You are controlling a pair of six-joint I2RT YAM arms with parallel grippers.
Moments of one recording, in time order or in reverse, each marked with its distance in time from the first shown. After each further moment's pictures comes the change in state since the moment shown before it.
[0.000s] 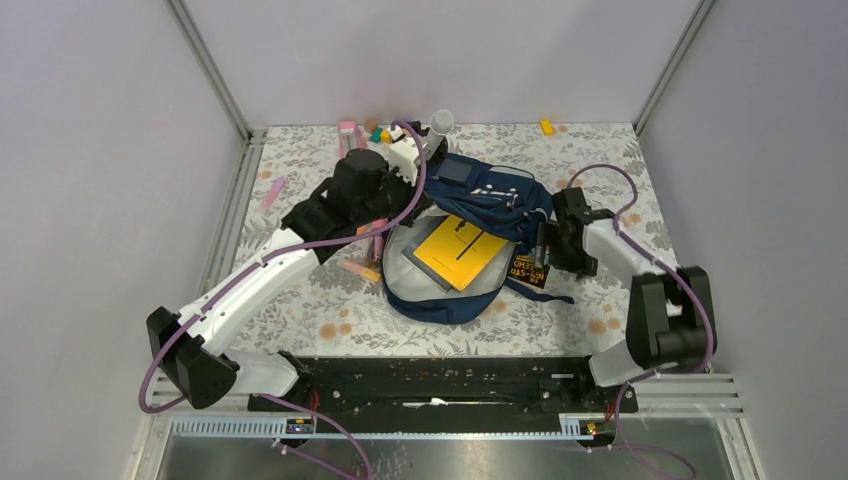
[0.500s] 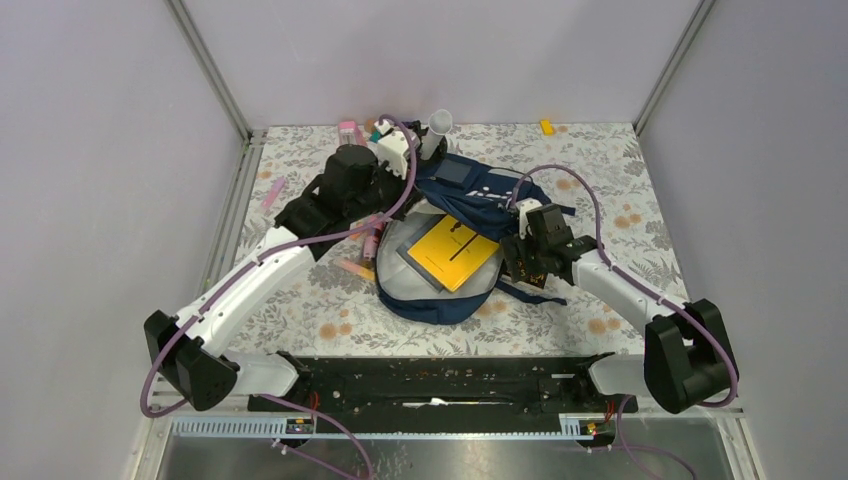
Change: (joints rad) left arm 0.043 -0.007 -0.003 0.000 0.000 -0.003; right arm 0.230 -0.242 -0.177 0.282 -0.122 -0.333
